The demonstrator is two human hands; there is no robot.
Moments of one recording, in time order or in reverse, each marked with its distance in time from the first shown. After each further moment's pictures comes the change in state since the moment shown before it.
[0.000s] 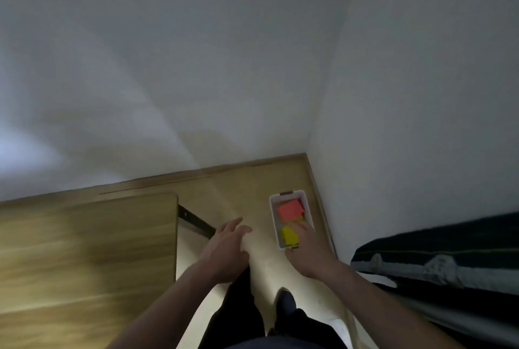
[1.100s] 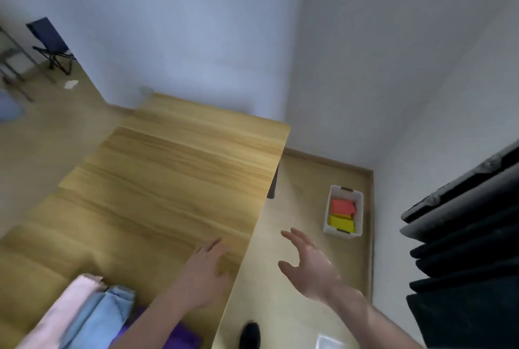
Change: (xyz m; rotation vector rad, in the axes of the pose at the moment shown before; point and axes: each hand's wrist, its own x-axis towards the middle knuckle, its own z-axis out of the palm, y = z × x) left_hand -0.478 -0.149 0.254 -0.325 0.354 -0.324; right_hand -0.360 -0.063 0.255 -0.275 -0.137 -0.365
